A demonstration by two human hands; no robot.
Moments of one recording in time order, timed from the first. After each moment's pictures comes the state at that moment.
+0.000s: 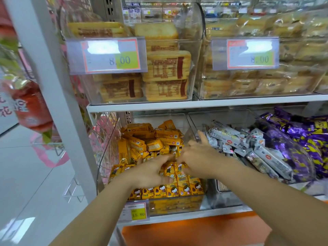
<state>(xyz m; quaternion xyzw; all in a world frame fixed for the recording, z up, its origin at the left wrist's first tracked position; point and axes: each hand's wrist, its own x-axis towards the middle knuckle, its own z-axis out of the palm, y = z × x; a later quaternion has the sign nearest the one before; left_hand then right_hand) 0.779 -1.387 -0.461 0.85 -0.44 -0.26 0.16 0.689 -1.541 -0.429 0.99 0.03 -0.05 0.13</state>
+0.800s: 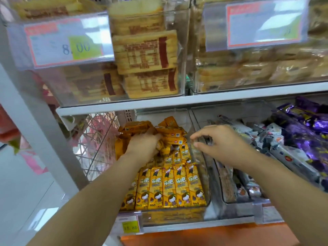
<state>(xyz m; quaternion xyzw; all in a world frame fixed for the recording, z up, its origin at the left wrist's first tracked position) 0.845 -1.433 -0.470 0.92 -0.39 0.09 -0.06 0.688 -1.600 -0.427 0.96 -0.03 0.15 -0.23</state>
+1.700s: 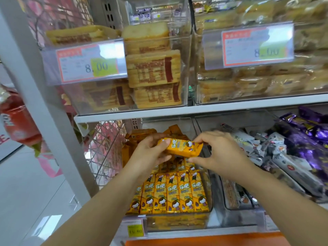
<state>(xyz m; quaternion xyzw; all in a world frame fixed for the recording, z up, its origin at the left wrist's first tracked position) 0.791 -1.419 -0.442 0.64 -0.17 -0.22 0.72 0.683 -1.586 -0.429 0.96 -0.03 0.21 -0.19</state>
